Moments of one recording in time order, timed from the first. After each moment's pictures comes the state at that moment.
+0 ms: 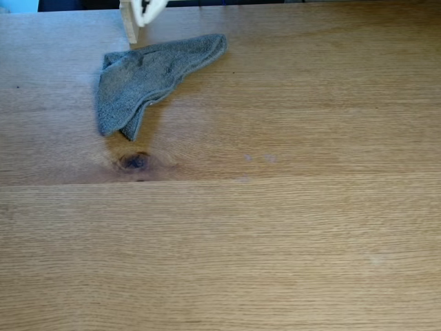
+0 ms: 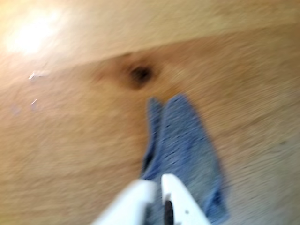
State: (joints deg) arm 21.7 122.9 133.4 49.2 0.5
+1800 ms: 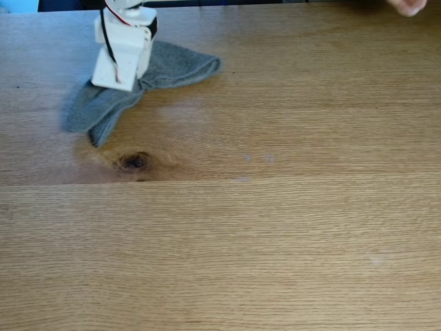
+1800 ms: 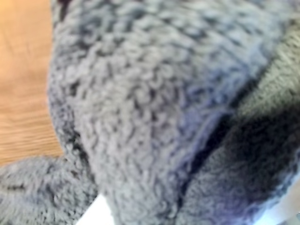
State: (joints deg) arm 40.6 79.0 131.3 33.5 -22.4
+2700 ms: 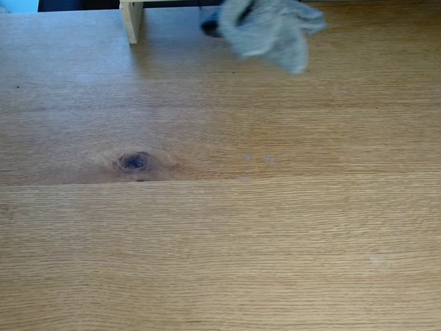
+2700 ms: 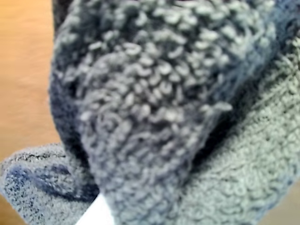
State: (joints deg) arm -14.2 128.3 131.4 66.2 6.7
